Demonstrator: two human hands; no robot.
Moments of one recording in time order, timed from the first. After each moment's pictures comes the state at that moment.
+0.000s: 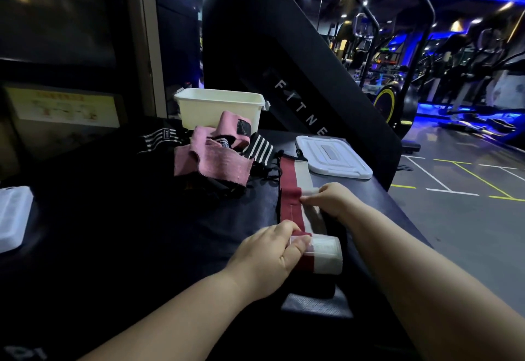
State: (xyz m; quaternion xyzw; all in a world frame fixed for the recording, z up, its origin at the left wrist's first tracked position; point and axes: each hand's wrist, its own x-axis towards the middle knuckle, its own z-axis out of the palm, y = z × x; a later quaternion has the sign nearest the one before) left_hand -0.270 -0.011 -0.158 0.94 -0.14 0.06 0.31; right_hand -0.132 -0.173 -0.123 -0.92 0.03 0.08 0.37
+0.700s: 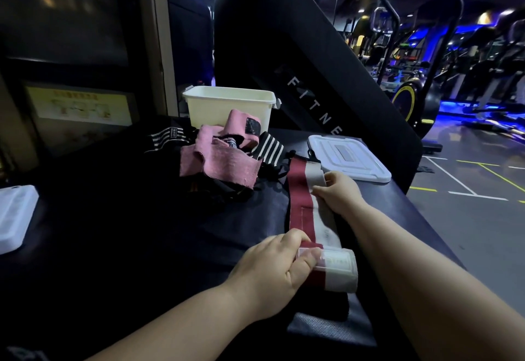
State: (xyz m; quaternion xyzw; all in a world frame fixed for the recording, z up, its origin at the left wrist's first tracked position) left_hand -0.268 -0.011 -0.164 0.93 -0.15 0.07 0.31; right_hand -0.091 -0.164 -0.137 -0.94 -0.01 -0.07 0.34
